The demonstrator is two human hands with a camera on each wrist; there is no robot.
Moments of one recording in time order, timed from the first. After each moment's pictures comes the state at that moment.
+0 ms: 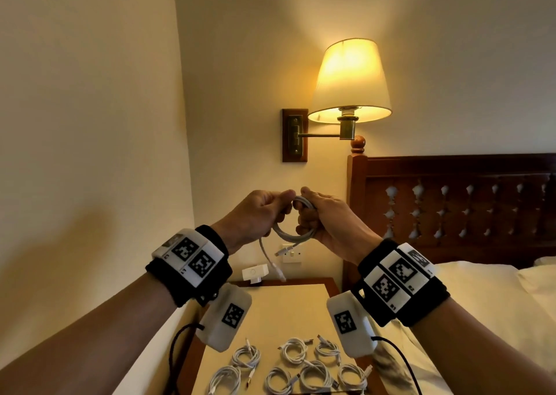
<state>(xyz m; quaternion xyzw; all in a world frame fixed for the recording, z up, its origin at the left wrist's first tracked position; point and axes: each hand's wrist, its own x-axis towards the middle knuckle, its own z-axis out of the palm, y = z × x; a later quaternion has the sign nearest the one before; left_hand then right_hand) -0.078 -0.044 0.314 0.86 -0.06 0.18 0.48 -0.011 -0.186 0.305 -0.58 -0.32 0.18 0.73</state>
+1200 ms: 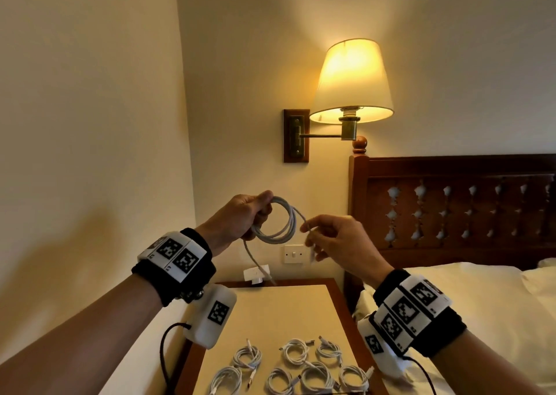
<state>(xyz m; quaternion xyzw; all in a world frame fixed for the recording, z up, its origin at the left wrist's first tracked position) -0.076 -0.015 0.309 0.82 -0.03 0.16 0.54 0.001 -0.210 0.268 -0.75 -0.37 0.01 0.54</state>
